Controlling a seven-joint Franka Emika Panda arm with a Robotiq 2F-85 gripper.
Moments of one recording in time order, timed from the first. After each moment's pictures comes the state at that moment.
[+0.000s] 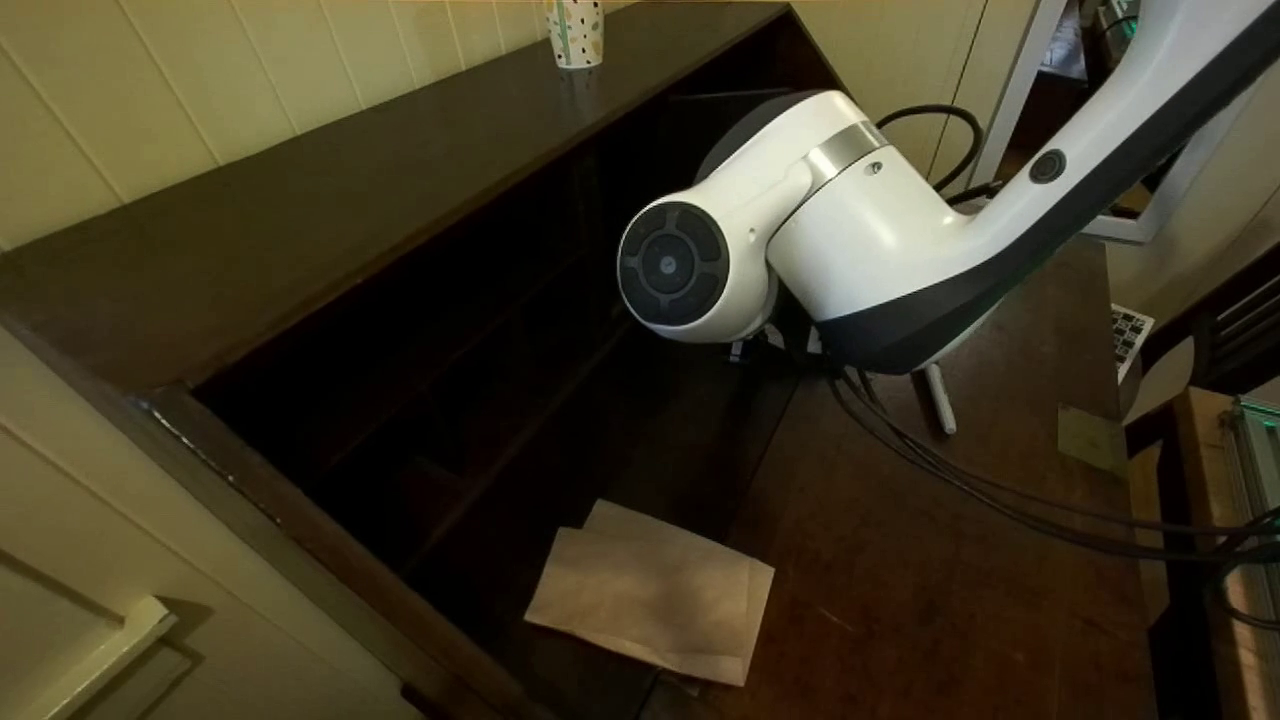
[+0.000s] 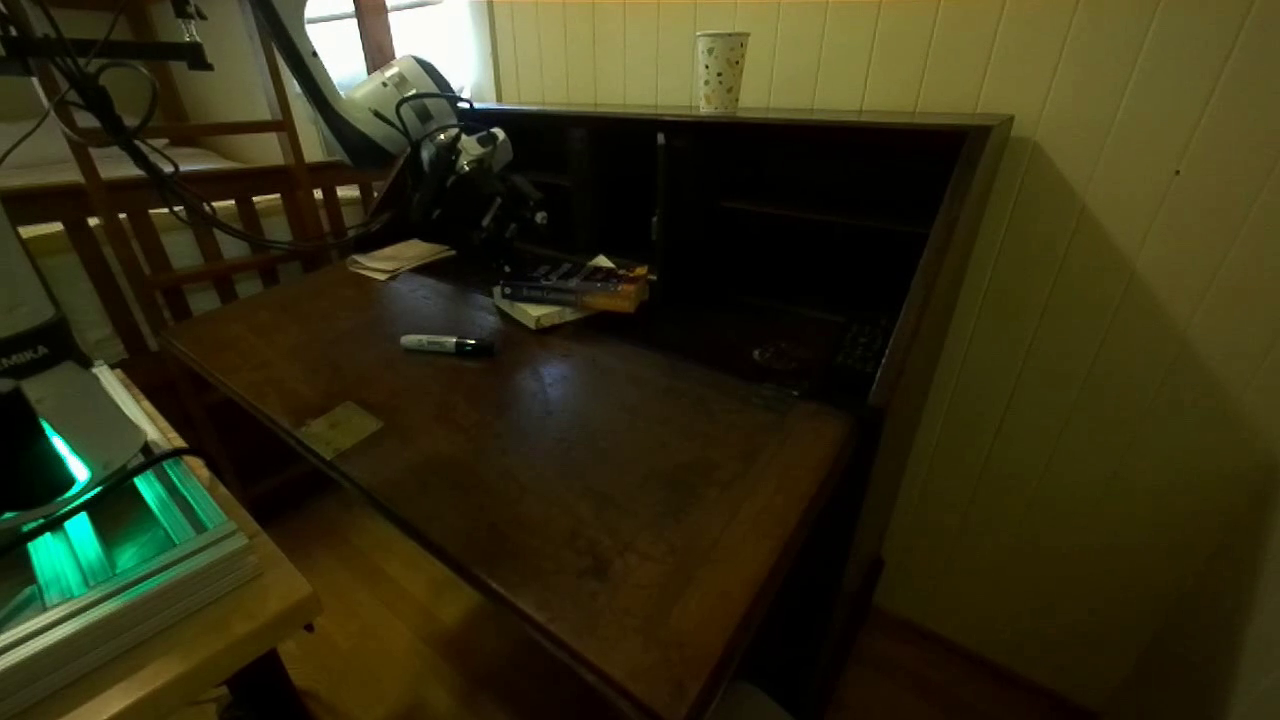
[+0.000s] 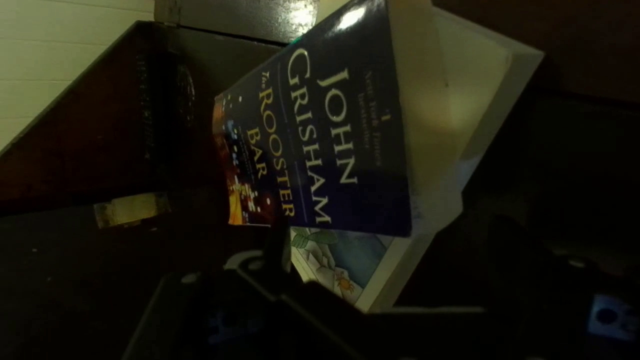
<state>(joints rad) 0.14 0.47 0.04 -2.07 -1.14 2.06 0.85</state>
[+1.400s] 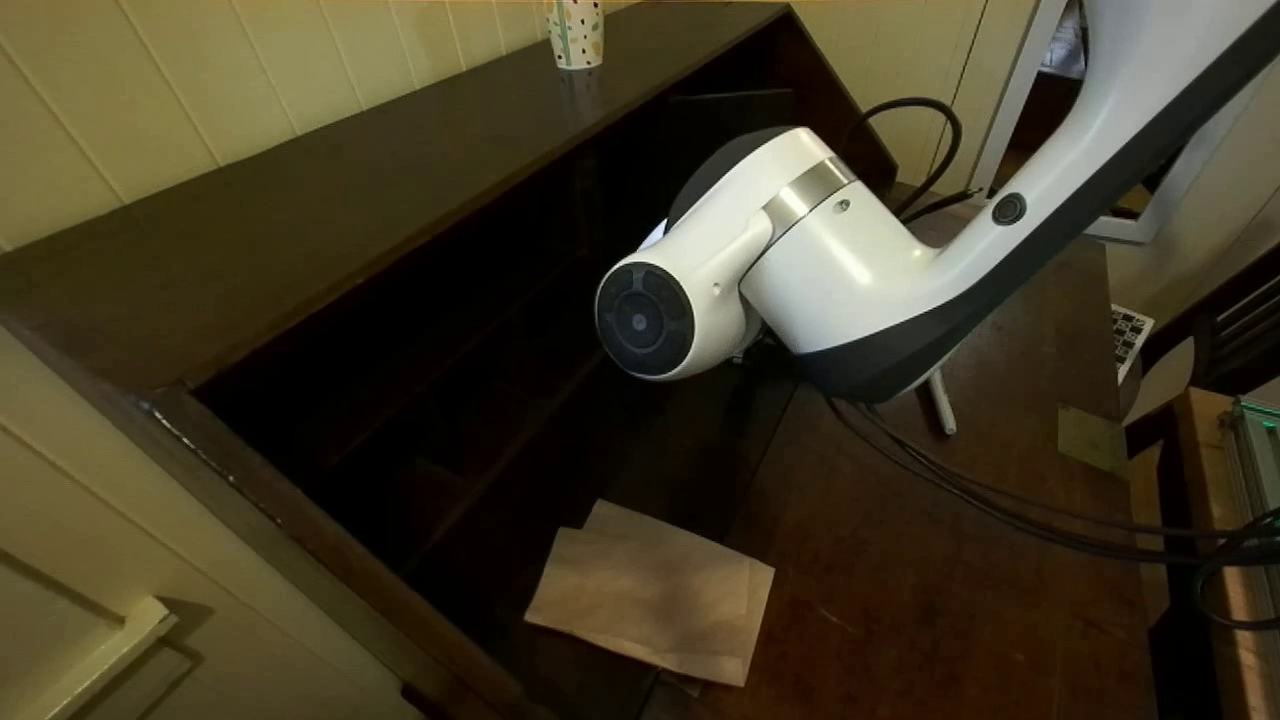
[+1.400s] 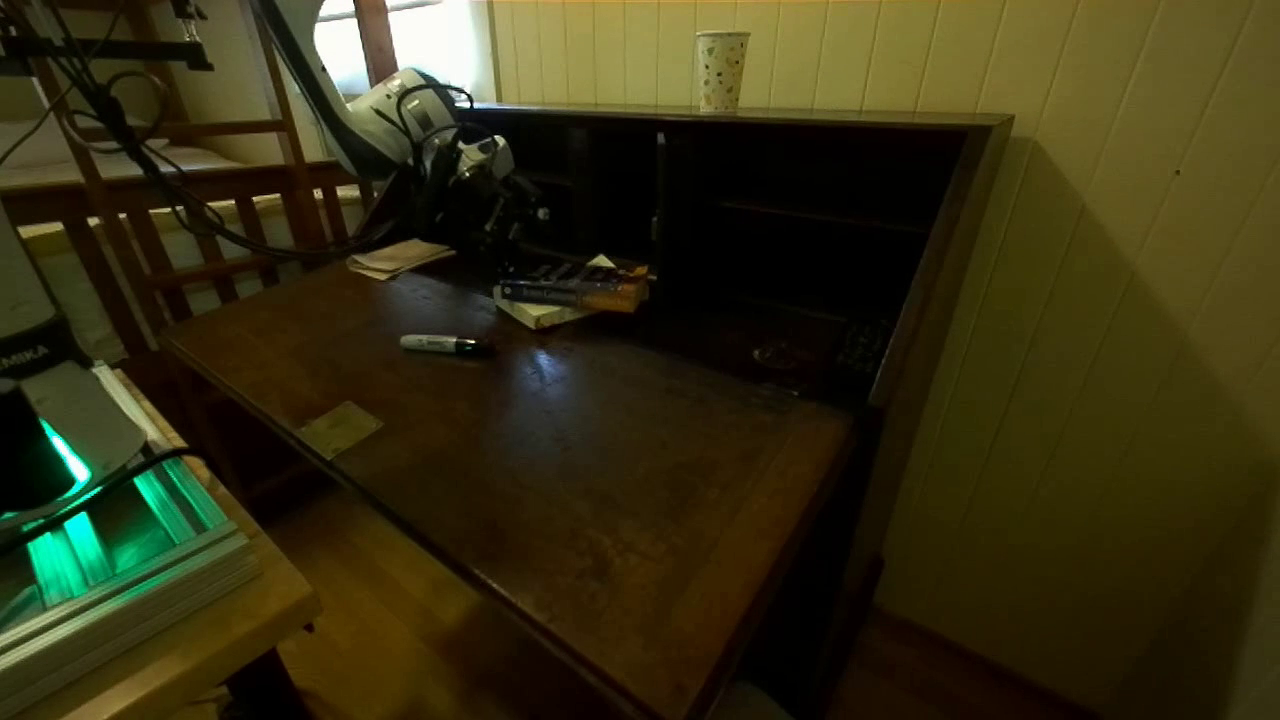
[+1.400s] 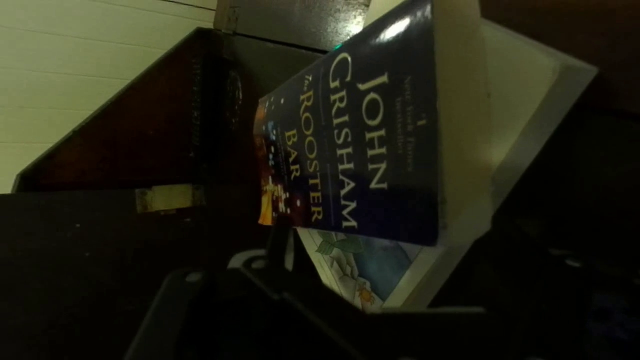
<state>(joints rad) 0.16 0.53 0.06 -2.01 -1.18 1.91 0.83</state>
